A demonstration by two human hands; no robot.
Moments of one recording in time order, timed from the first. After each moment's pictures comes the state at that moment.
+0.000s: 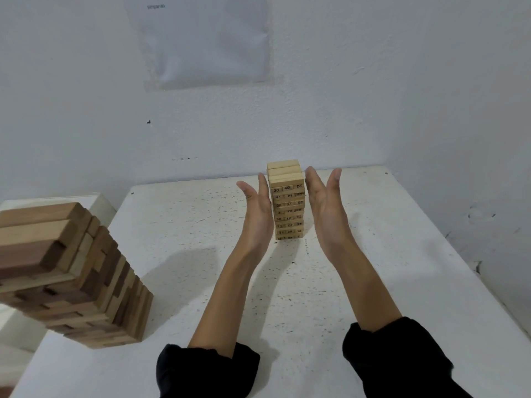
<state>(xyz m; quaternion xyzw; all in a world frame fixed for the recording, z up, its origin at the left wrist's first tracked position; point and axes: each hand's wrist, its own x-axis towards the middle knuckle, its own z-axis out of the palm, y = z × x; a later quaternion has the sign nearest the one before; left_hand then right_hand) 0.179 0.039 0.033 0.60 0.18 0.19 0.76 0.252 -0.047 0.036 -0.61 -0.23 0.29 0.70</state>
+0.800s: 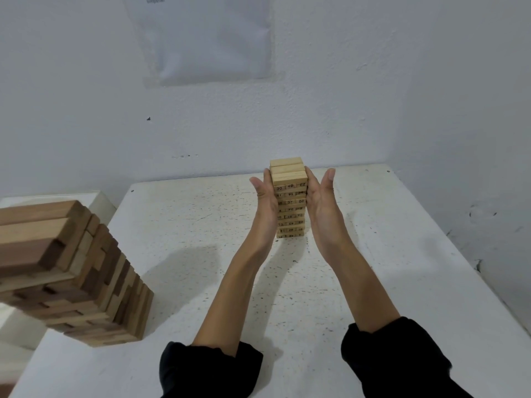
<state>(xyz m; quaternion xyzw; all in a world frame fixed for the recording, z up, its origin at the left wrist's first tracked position) 0.180 0.034 0.038 0.68 0.13 0.18 0.70 0.248 -0.043 0.032 -0.59 -0.26 0.29 0.70</state>
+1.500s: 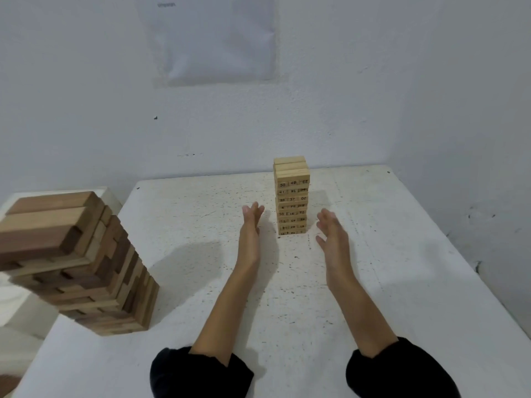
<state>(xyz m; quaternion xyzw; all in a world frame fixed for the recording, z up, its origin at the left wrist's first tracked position) 0.157 0.037 -0.008 0.62 0.31 0.26 0.67 0.231 -0.064 -0.012 -0.64 -0.08 0.22 0.73</state>
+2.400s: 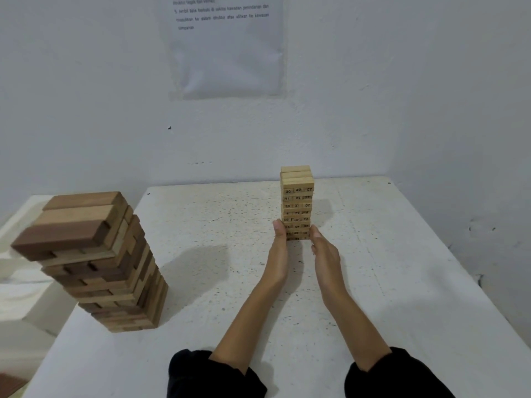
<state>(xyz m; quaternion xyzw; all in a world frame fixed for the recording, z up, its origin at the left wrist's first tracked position) 0.161 0.003 -0.010 0.66 0.24 0.20 0.69 0.211 -0.062 -0.024 -0.68 -0.13 0.23 0.68</state>
